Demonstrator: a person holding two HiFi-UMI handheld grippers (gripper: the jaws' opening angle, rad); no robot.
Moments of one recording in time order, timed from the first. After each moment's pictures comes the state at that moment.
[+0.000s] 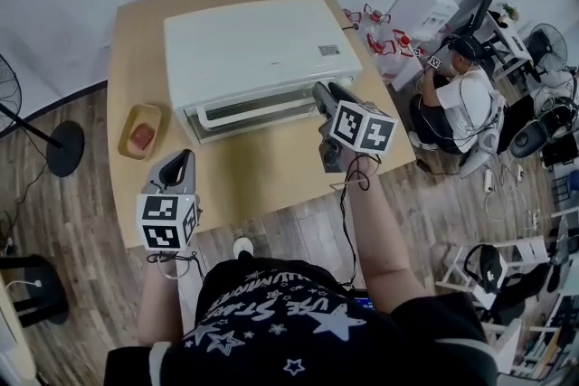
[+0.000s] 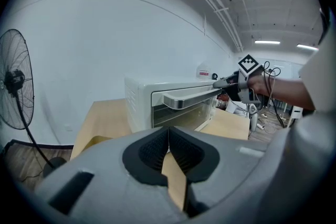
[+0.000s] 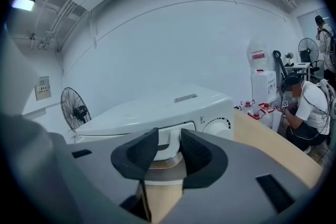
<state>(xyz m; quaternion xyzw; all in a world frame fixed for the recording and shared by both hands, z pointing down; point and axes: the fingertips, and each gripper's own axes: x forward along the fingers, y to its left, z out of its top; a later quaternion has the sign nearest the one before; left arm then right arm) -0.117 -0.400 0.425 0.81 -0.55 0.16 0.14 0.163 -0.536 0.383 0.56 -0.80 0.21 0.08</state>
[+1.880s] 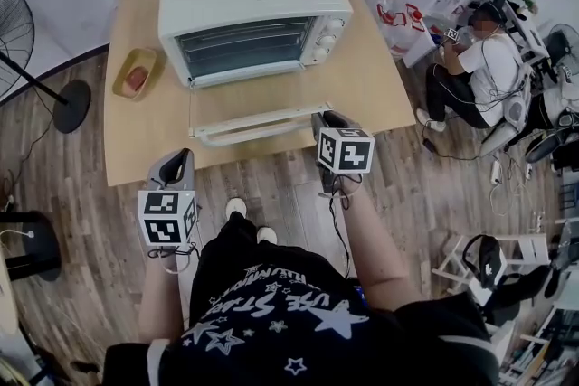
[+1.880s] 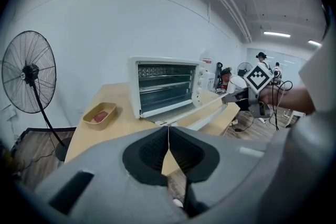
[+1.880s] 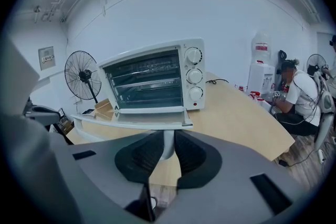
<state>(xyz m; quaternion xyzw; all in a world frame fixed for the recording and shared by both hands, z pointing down) -0.072 -0.265 0.479 0.77 -0.57 0.20 0.18 0.209 -0.379 0.510 0.53 -0.78 0.22 0.23</state>
